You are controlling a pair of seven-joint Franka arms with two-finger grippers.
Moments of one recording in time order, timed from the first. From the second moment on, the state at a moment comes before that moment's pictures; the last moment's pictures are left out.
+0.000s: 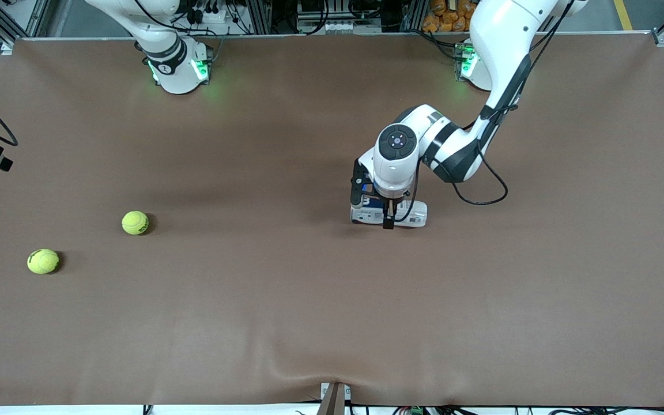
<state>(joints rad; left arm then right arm) -0.45 0.52 -0.24 -1.82 0.24 2.30 0.88 -0.18 0.01 0.00 -1.57 0.02 1.59 -0.01</state>
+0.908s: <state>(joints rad) -0.44 0.53 -0.24 -1.92 0.27 2.45 0.88 -0.18 0.02 0.00 -1.57 0.02 1.57 -0.01</state>
